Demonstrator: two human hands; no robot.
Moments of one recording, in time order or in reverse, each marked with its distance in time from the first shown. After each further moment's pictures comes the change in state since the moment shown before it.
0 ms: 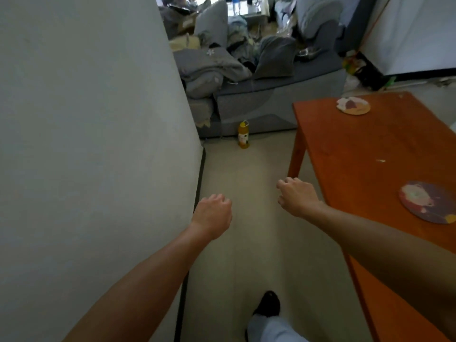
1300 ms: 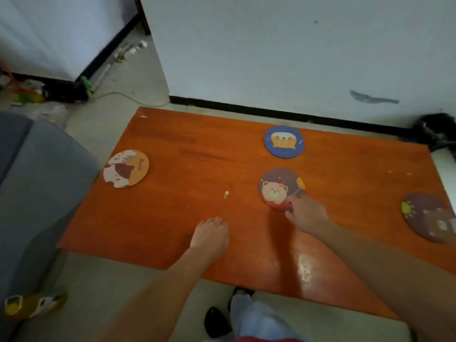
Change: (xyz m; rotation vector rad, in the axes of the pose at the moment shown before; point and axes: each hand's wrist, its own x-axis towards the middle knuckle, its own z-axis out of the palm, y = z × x) left_hand 0.497 0.278 0.074 0.054 -0.292 1.326; right_hand -0.008 0.303 0.041 0.403 -0.152 1.579
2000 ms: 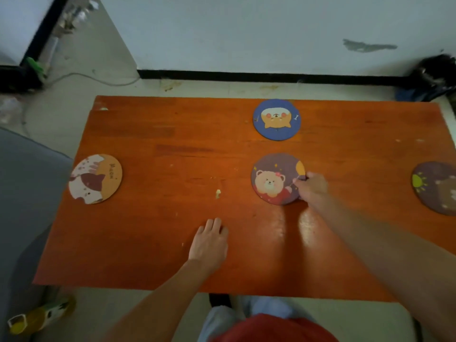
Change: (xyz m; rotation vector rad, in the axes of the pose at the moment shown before) left_hand 0.037 -0.013 0.033 0.077 -0.138 0.124; right_hand 0.084 0.024 0.028 0.921 0.176 0.667
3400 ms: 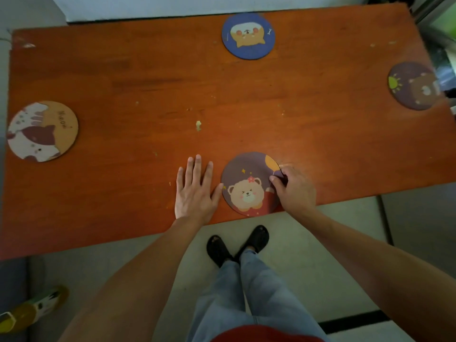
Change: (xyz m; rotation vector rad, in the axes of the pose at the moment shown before) left_hand -0.031 -0.024 0.084 -0.118 0.258 0.024; right_hand -0.181 0.140 0.053 -0.313 0.177 -0.402
